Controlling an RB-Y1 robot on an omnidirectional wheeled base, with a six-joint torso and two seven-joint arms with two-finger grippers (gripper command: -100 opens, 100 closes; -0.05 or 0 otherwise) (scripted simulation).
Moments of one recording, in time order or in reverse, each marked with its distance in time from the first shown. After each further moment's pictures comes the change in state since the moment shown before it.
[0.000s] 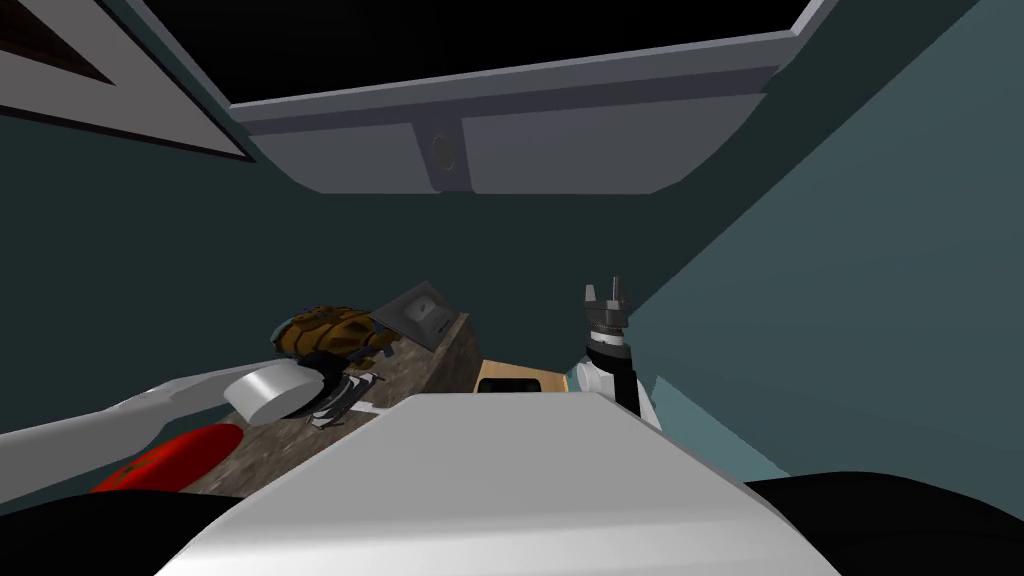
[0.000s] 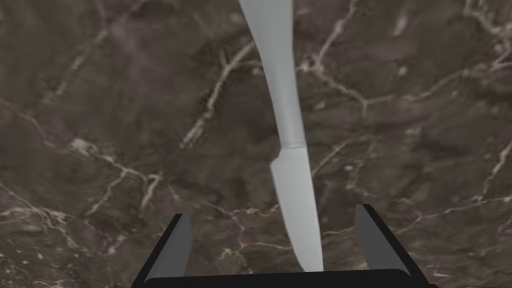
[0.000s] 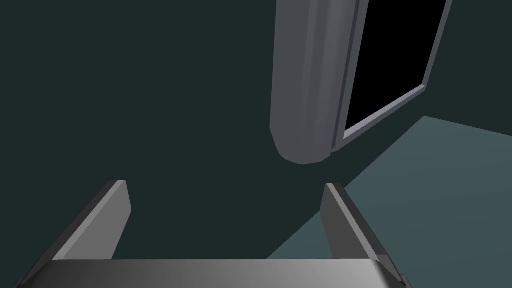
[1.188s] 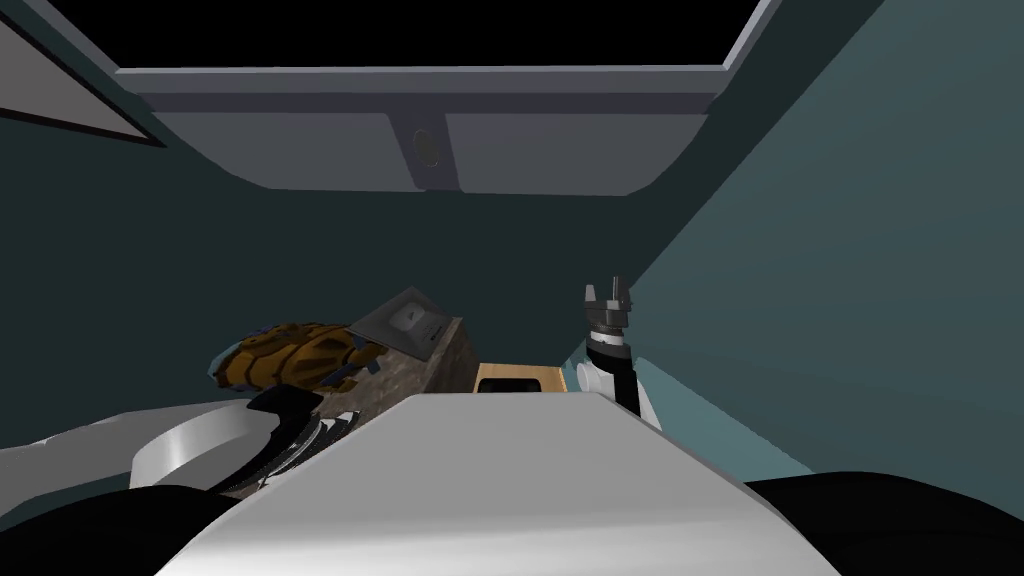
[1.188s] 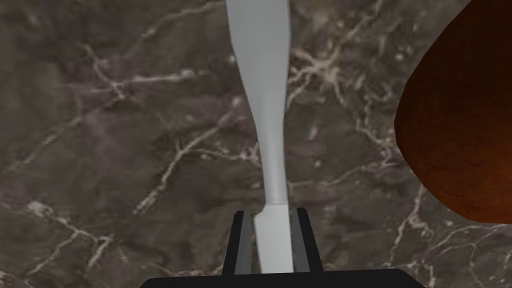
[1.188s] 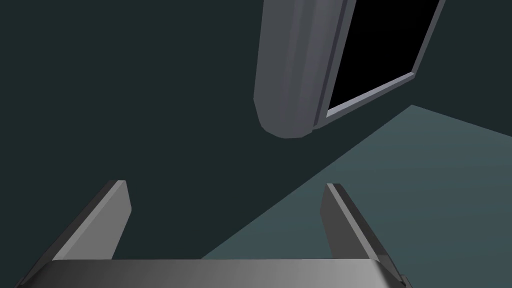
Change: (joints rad) left arm 0.253 0.234 -0.109 -0.163 0.148 -0.305 0.221; right arm 0.000 0.000 0.000 0.000 0.000 0.000 0.000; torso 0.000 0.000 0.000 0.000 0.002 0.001
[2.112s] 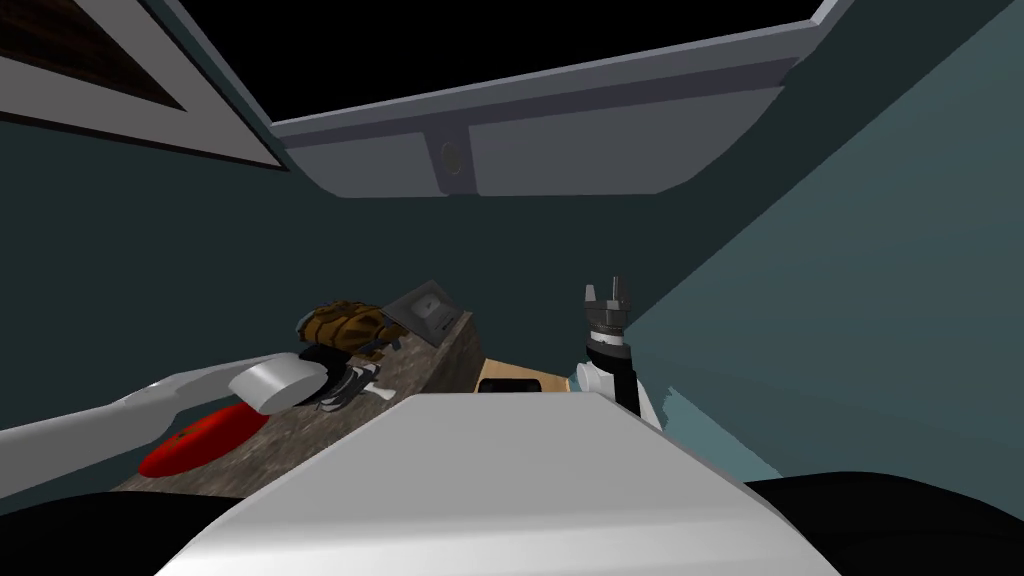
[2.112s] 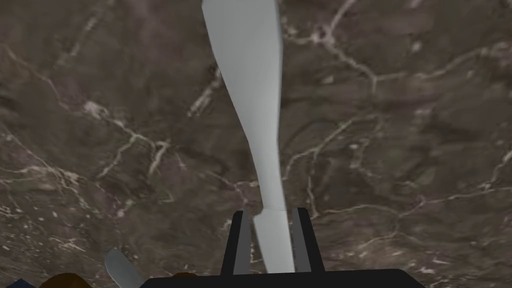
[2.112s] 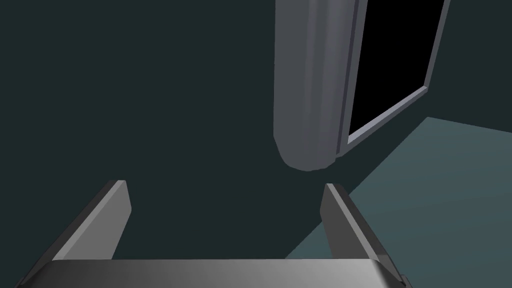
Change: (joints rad) left arm -0.281 -0.265 0.146 0.199 -0.179 0.294 -0.241; right arm 0.000 0.000 0.000 0.000 0.000 0.000 0.000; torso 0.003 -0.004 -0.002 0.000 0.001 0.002
